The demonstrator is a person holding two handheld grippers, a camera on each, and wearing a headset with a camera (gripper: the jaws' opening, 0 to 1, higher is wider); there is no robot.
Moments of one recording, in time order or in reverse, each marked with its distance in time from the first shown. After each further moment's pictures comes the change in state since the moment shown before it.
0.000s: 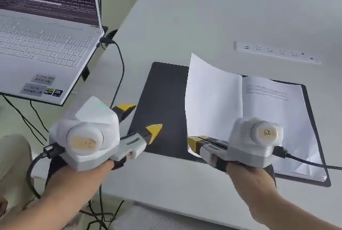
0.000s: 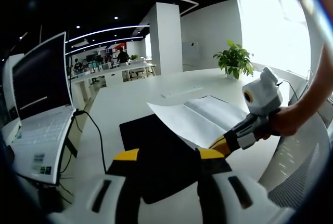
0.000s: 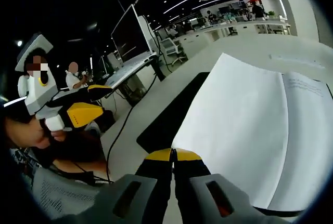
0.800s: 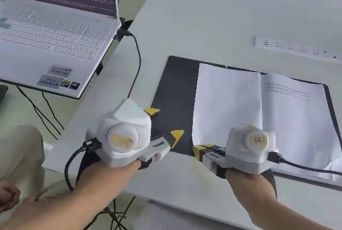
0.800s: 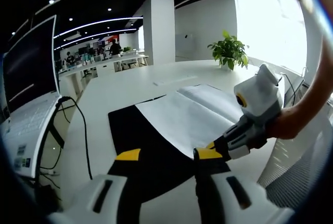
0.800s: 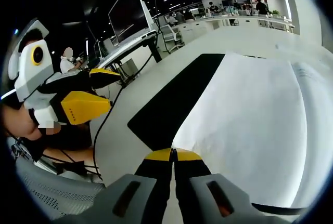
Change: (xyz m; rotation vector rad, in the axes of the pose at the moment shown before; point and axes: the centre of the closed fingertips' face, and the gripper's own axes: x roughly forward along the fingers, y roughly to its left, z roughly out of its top) left arm 0.029 -0.006 -0.034 -0.005 0.070 -0.066; right arm 0.031 -0.002 -0.031 -0.024 0.089 -0.029
